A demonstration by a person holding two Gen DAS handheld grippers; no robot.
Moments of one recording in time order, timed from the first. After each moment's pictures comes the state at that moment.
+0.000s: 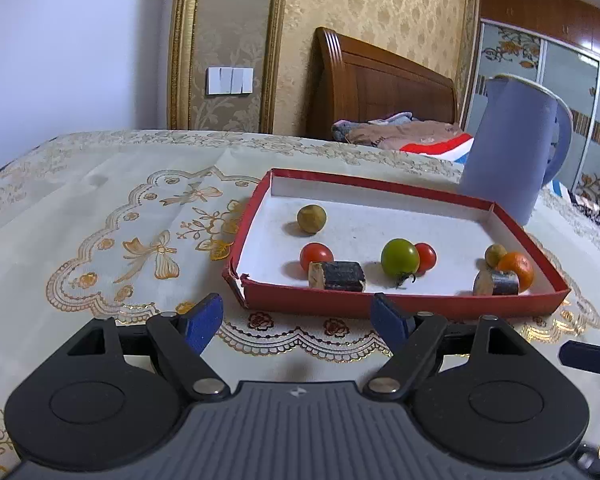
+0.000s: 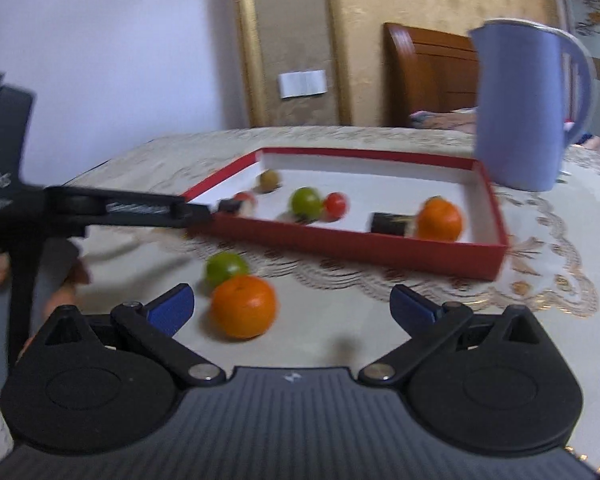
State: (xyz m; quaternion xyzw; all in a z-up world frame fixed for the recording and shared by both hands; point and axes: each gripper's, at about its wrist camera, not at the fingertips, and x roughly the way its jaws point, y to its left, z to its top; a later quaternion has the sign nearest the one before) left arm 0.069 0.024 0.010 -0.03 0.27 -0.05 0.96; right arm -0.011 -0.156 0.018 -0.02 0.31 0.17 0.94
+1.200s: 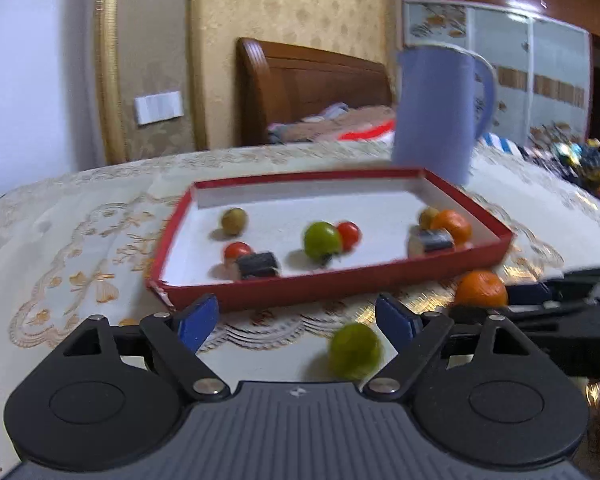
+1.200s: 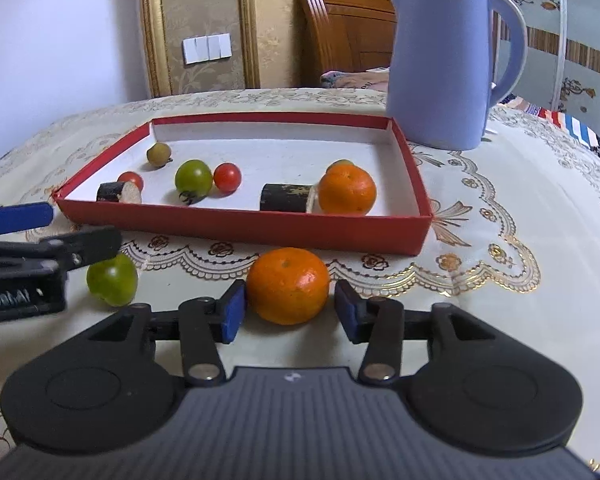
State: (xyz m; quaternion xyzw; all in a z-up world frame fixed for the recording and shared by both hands) left arm 0.051 -0.017 0.004 0.06 0.25 -0.15 0.96; right arm 0.019 -0.176 0.004 -0.02 0.35 0.02 0.93
